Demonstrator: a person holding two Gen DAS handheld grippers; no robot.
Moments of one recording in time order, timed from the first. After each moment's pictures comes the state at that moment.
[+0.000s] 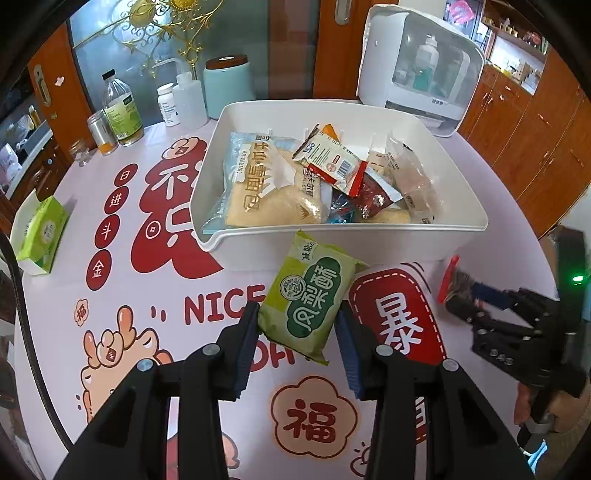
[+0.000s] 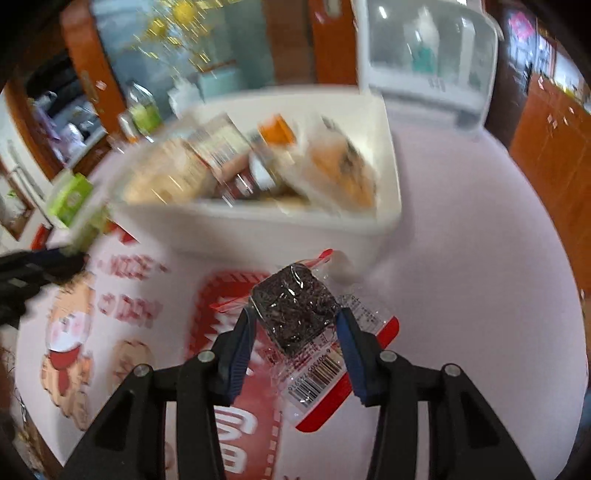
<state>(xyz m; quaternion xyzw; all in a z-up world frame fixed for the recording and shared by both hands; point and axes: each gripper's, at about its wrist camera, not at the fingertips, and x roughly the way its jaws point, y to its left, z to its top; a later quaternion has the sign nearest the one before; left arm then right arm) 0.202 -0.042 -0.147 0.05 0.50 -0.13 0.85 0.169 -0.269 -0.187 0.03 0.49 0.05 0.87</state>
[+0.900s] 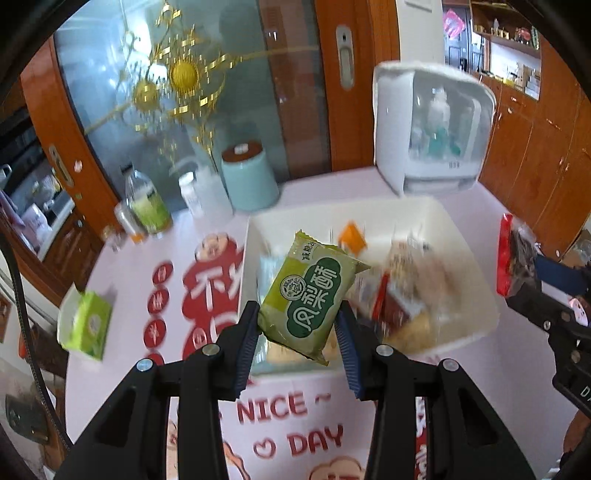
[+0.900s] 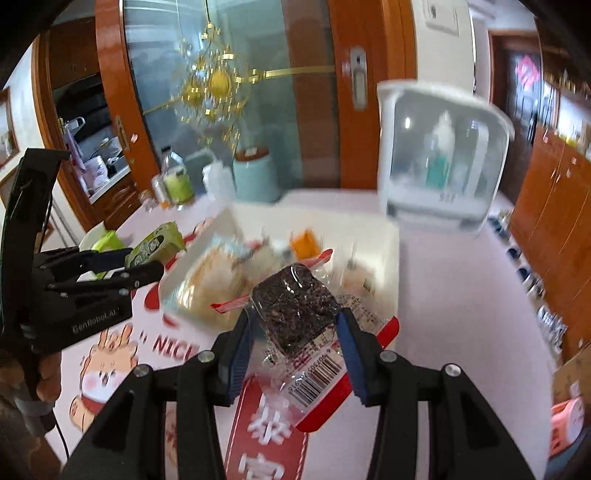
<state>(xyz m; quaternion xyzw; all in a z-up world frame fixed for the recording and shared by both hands) 0.271 -0.070 -0.056 0.11 0.40 -0.09 0.90 0.194 -0.248 -0.052 0.00 0.36 0.08 0.93</state>
